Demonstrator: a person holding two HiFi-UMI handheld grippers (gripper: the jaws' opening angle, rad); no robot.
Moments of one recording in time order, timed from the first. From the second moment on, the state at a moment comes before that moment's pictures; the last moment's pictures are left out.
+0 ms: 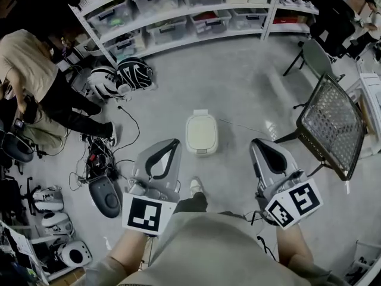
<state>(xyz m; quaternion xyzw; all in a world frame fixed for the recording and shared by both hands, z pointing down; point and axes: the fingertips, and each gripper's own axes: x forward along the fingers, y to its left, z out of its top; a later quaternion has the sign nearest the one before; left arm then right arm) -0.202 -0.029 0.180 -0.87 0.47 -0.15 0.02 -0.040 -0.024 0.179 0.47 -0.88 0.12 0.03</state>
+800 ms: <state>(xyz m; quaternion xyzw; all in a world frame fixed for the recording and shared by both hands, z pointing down) -0.145 -0.162 0.231 -0.92 0.35 -0.19 -0.01 0.026 -0.111 0.239 0.59 -0.78 0.19 0.05</state>
